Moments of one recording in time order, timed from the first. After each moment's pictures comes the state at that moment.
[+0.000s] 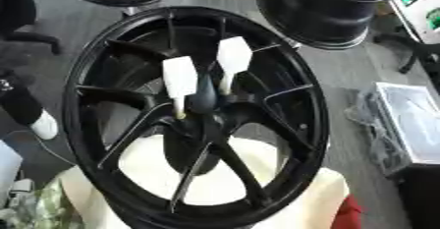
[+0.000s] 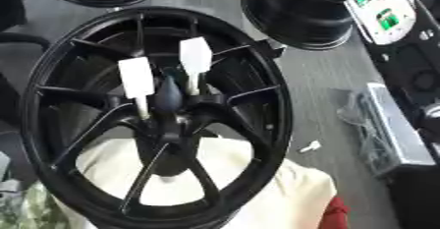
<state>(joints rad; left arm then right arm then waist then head) -0.47 0.44 -0.09 -1.67 0.51 -0.07 -0.53 -0.81 -0.79 0.08 -1.38 0.24 -0.21 0.32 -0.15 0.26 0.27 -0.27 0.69</state>
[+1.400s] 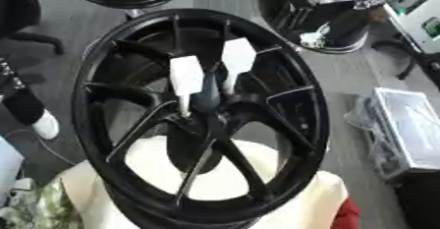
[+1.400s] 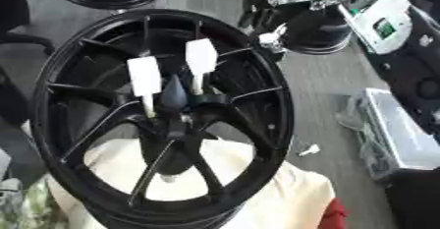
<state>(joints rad) -0.46 0.45 -0.10 -1.66 0.50 -0.07 -0.54 -0.80 -0.82 0.22 -1.39 0.30 -0.29 0.89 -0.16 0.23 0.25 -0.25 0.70</state>
